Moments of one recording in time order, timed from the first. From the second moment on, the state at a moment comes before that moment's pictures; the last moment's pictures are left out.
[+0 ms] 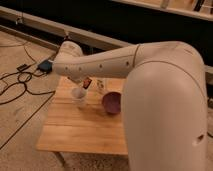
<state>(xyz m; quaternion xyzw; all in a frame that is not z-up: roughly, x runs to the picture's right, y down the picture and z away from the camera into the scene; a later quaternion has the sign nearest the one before) -0.112 -0.038 0.766 -0.09 0.09 0.27 0.96</state>
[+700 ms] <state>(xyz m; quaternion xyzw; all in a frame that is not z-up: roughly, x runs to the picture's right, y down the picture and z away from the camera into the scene) -0.122 -0.041 0.756 -0.10 0.12 0.31 0.94</state>
